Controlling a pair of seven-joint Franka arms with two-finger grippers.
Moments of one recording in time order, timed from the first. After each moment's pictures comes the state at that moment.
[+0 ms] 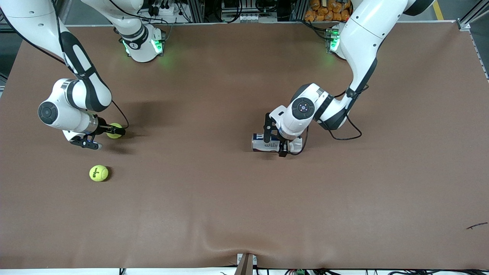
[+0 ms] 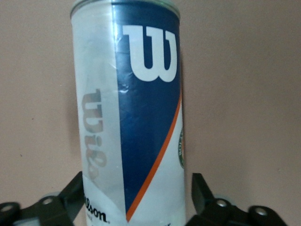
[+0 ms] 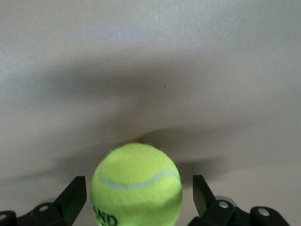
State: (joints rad) left arm -0.32 0.61 -0.32 -1.89 0.18 2.52 0.96; right arm -0.18 0.32 0.01 -2.34 0.03 2.43 0.05
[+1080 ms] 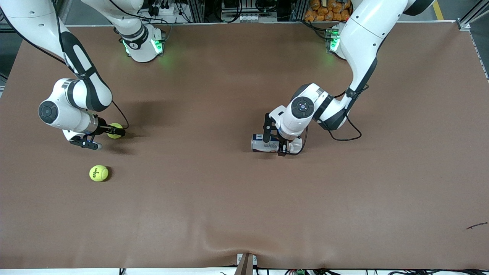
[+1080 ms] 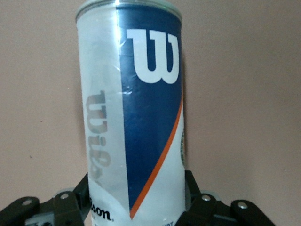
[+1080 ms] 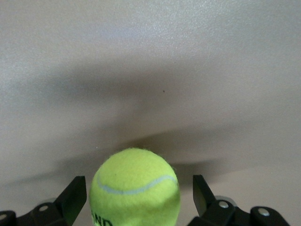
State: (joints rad) left arm -0.32 0.61 -0.32 -1.89 0.19 2.53 0.96; right arm -0.18 0.32 0.01 -2.34 0.03 2.46 0.07
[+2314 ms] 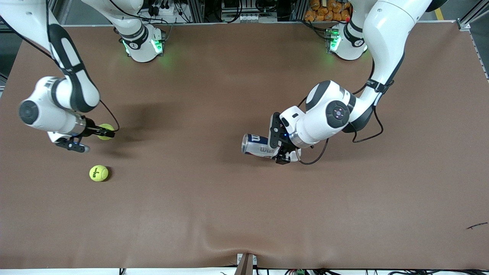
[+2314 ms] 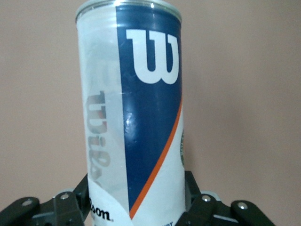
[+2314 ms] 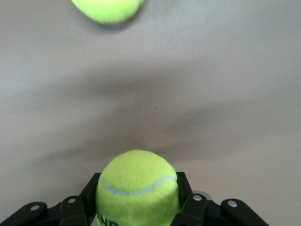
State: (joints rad) left arm -0.11 0.57 -0.50 -1.66 -0.22 2.35 1.36; right arm -0.19 0.24 0.01 -2.19 0.03 2.23 0.07
